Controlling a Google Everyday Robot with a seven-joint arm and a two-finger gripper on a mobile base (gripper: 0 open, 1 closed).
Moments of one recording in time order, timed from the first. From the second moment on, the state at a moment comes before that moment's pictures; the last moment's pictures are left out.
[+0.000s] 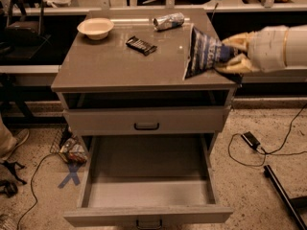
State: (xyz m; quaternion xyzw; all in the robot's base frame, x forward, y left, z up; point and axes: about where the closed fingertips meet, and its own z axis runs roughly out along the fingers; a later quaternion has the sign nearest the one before) arm 0.605 -0.192 0.929 -0.65 0.54 0.01 0.53
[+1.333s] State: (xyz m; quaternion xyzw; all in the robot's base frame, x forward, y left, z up) arm 0.735 -0.143 0.940 -0.60 0.61 0.06 0.52
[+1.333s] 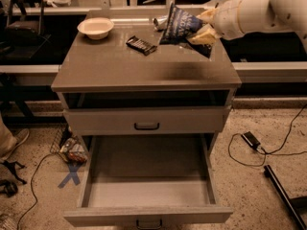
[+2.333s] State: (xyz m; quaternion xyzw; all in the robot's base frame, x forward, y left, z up) arm 0.749 -0.127 0.918 -0.60 0.63 0.08 0.48
